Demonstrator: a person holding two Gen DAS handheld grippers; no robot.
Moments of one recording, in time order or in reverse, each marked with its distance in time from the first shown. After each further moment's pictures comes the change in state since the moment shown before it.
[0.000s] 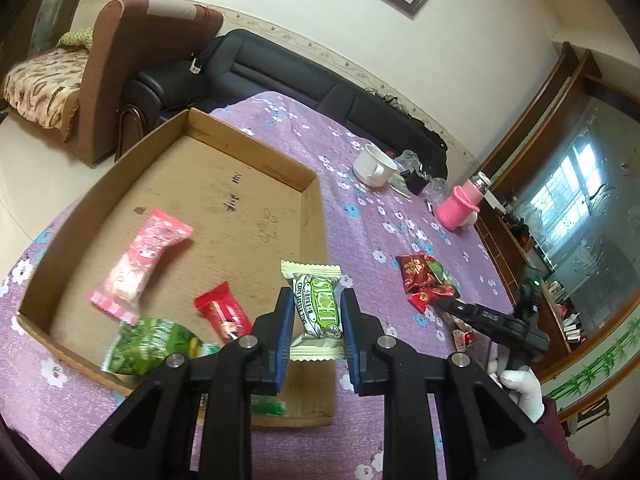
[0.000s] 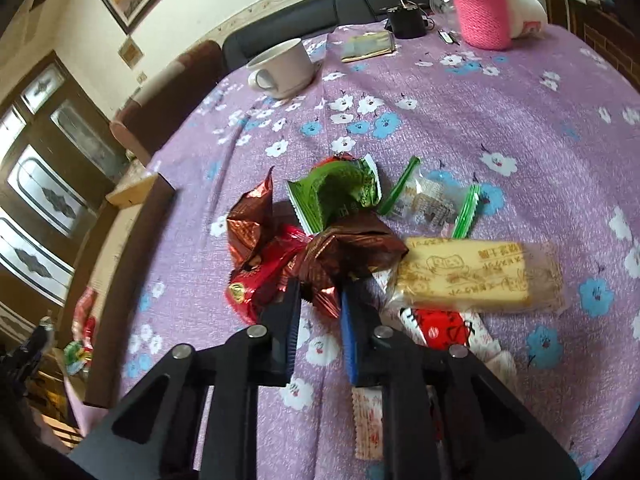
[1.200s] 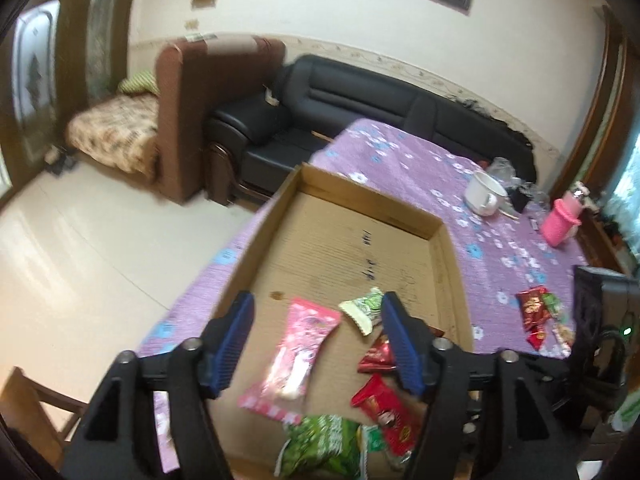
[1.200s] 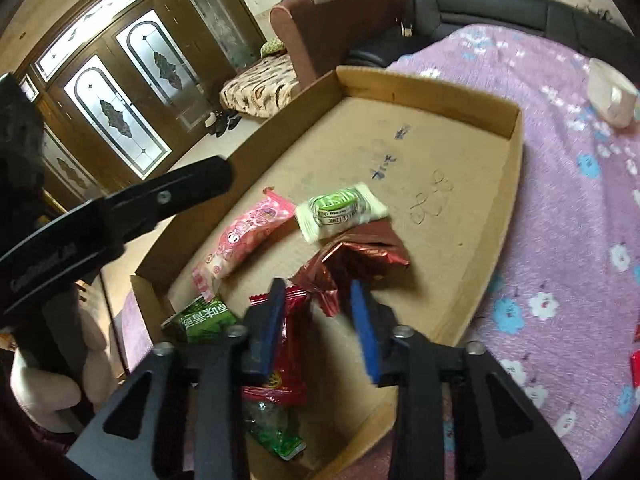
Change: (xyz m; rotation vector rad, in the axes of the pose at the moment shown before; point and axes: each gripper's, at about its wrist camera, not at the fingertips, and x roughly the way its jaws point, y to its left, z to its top) left arm -0.012 0.033 0.047 0.096 -0.073 0.409; right arm 0.077 0.265 -0.053 -0.486 0.187 0.255
